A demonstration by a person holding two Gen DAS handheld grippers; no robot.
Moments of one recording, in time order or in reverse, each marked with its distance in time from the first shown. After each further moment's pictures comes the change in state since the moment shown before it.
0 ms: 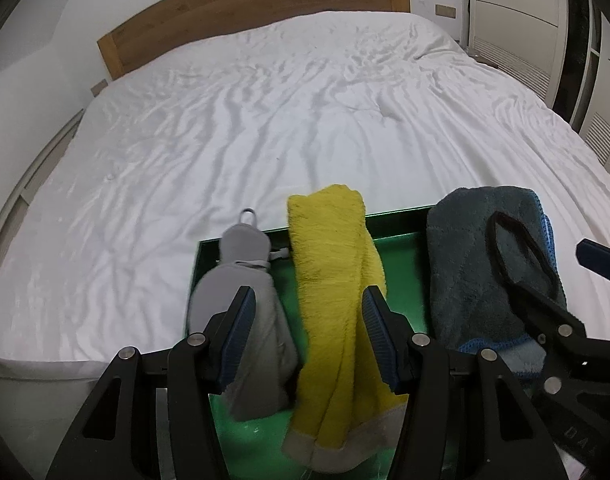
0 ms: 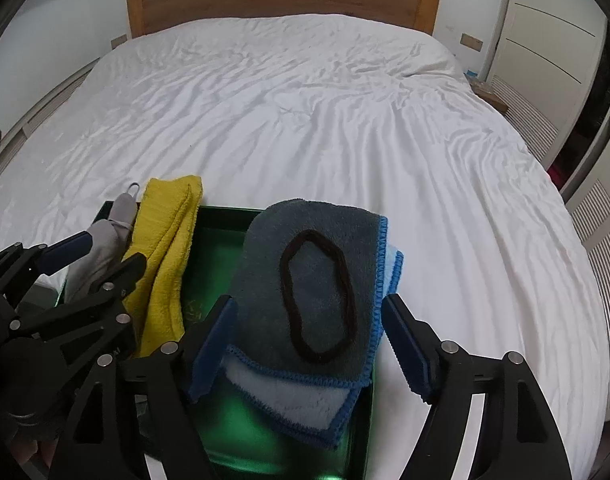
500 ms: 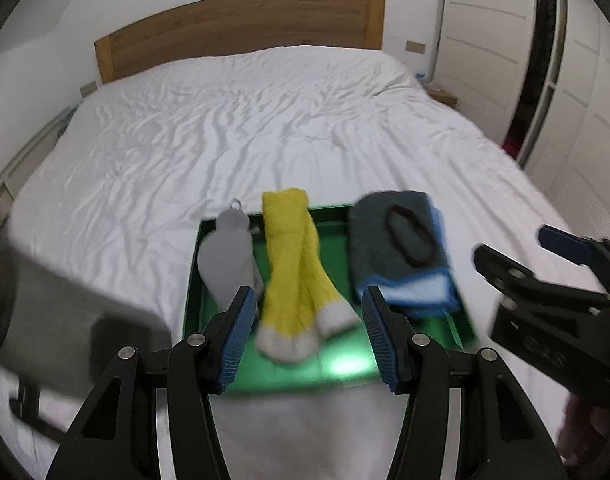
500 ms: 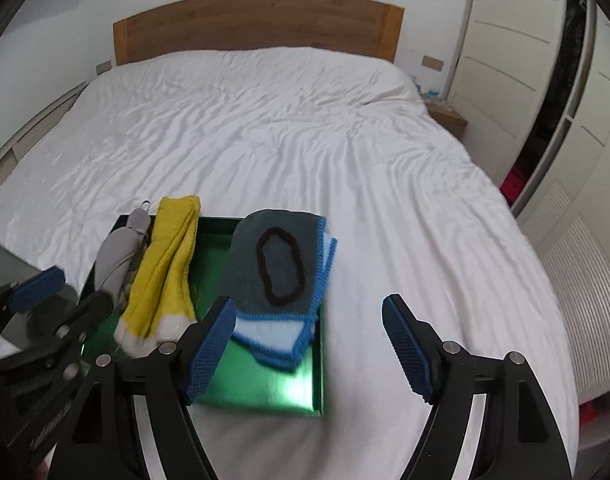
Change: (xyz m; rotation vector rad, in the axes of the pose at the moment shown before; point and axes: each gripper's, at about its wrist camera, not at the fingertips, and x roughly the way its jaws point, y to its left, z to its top) left arm -0.122 0.009 -0.051 -0.048 -0.083 -0.186; right arm -0.115 0.003 -0.042 0.040 -0.102 -0.104
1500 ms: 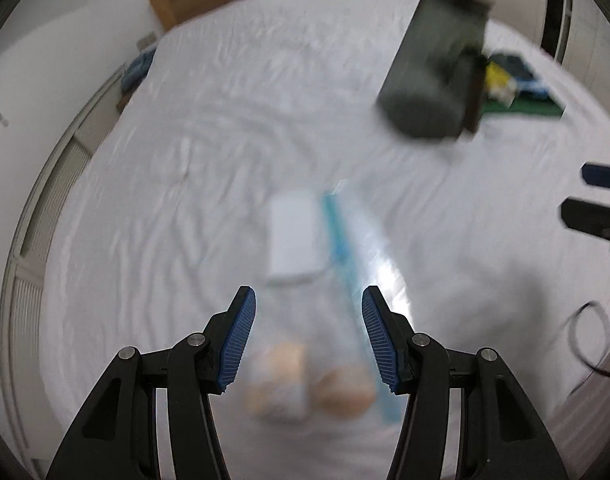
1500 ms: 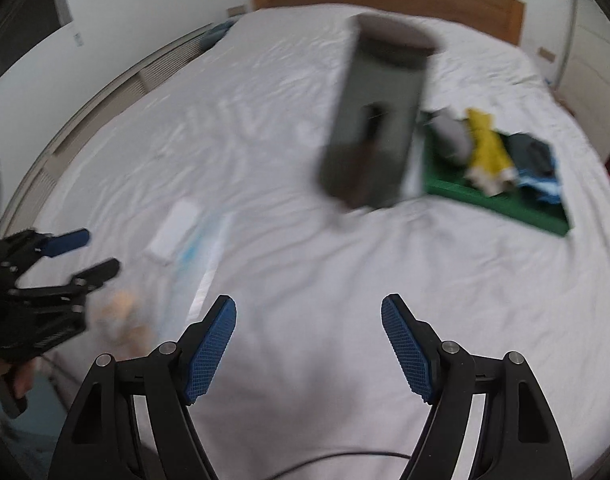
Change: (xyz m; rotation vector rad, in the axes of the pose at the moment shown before) left arm -0.186 0.343 -0.240 0.128 0.262 0.208; right arm -0.231 0.316 -0.154 -0.135 0.176 0.362
